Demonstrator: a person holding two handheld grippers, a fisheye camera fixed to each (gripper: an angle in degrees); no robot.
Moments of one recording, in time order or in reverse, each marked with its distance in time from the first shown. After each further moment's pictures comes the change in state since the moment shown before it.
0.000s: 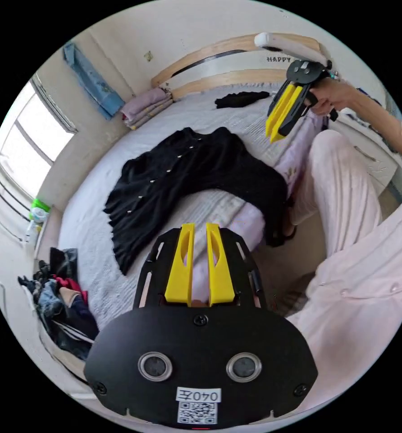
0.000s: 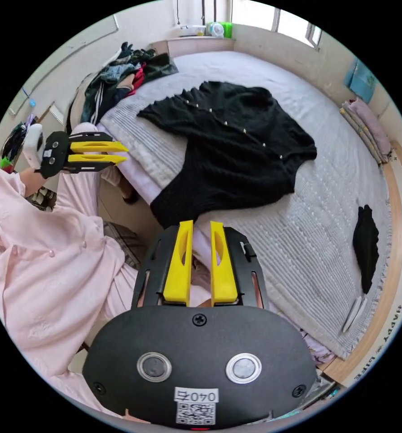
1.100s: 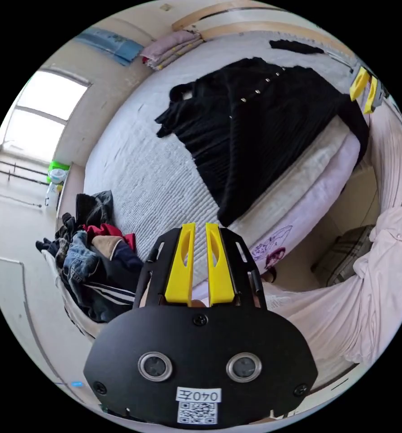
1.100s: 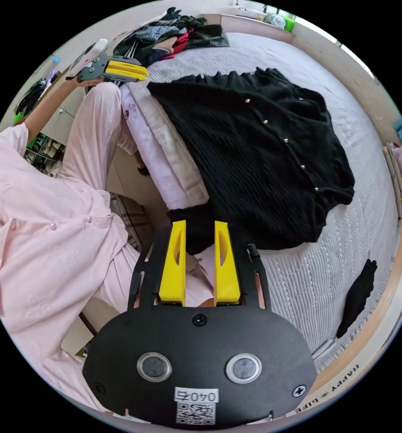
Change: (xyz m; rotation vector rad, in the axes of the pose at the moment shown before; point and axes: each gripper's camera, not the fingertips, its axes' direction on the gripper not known) left arm -0.150 0.014 0.086 -0.315 -0.066 -0.099; right arm 0.008 -0.121 0.039 -0.167 -0.073 -0.189
